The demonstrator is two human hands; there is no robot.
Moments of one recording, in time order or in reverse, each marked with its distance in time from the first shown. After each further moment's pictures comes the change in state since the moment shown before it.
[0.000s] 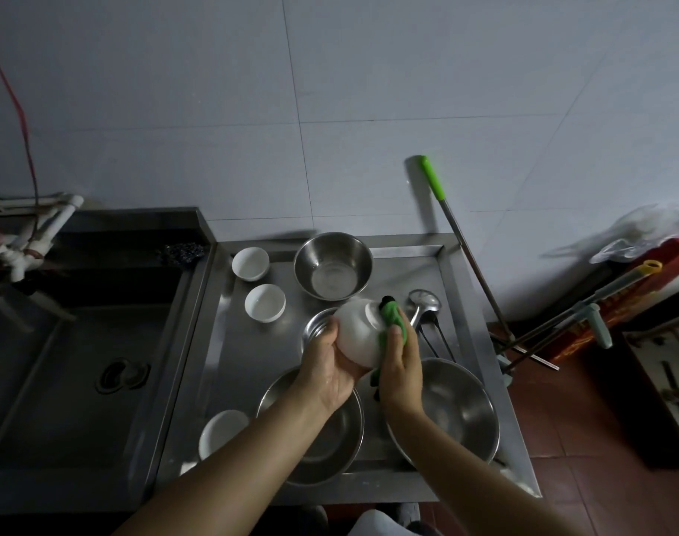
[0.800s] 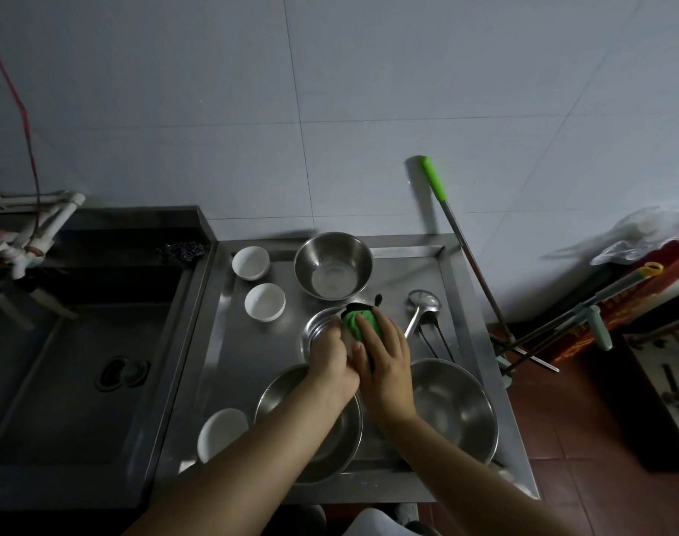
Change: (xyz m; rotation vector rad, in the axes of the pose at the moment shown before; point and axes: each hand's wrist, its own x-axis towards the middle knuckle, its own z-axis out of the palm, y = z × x) left_hand 0.013 -0.005 0.013 0.077 0.173 0.088; right_hand 0.011 0.029 -0.005 -0.770 -0.064 -0.660
